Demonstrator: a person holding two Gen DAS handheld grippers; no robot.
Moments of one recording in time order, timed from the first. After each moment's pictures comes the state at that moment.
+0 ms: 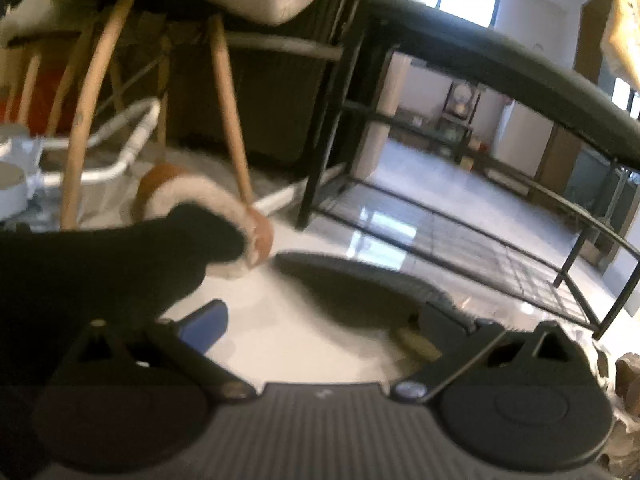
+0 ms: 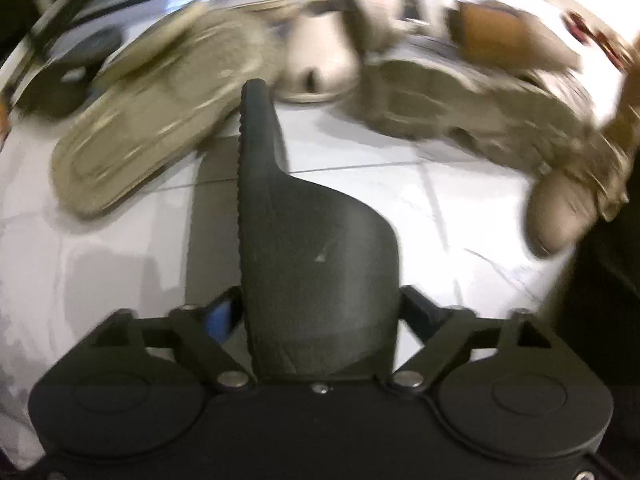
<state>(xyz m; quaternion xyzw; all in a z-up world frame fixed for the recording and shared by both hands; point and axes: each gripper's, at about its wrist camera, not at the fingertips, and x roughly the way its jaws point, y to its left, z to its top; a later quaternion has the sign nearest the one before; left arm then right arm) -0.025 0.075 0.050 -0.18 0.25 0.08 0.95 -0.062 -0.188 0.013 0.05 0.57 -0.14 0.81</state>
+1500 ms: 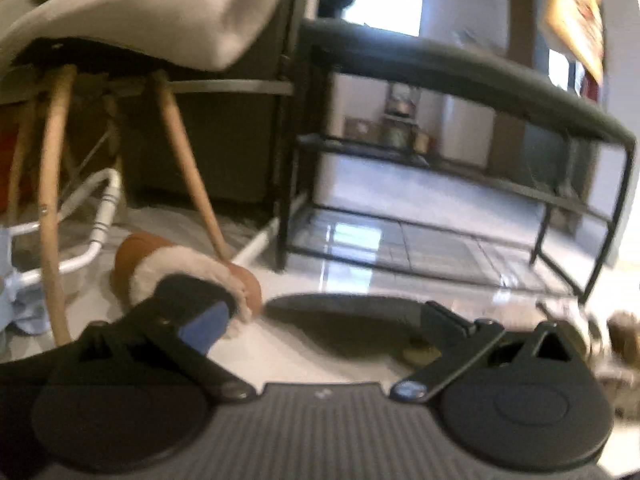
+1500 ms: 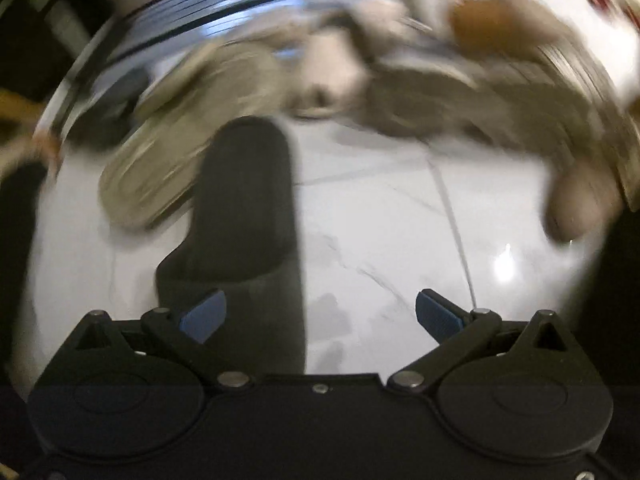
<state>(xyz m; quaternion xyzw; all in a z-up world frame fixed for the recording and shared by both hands) -0.026 0.091 0.074 -0.04 0.21 -0.02 0.98 -0.073 -0.208 0.021 0.07 0.53 -0.06 0.84</state>
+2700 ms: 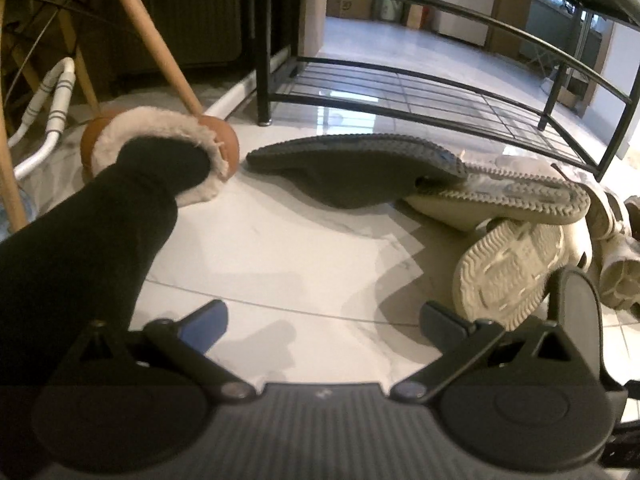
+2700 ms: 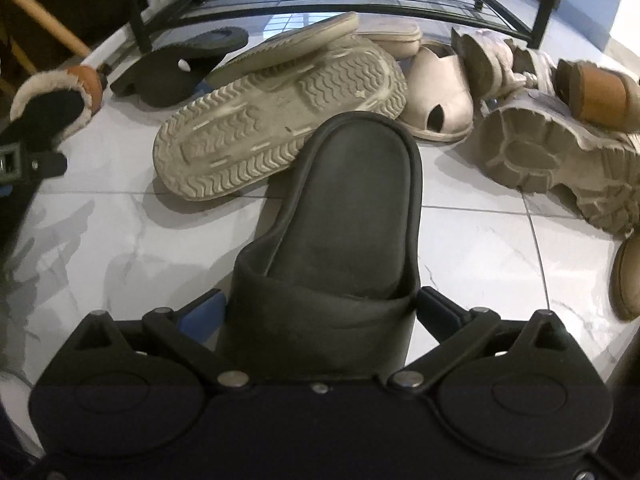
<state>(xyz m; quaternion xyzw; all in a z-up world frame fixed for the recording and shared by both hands) 0.006 0.081 0.023 -0.02 0.41 -0.03 0.91 -0.059 -0.159 -0.007 0.06 0.50 -0.03 0.86</state>
